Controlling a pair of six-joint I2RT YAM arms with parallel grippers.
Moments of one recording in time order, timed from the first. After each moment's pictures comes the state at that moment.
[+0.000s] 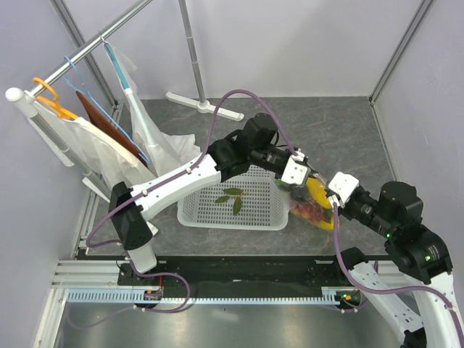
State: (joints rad) left arm -1.00 1.74 1.70 -0.32 0.79 0.89; right arm 0.37 0.51 1.07 -0.94 -0.29 -0.60
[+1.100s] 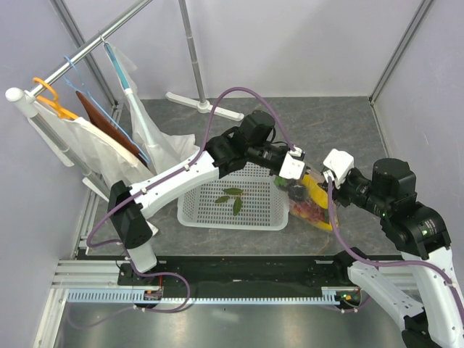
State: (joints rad) left arm -0.96 1.74 1.70 -0.39 0.76 0.91; right arm 0.37 0.71 1.22 -0.98 -0.28 -0.52
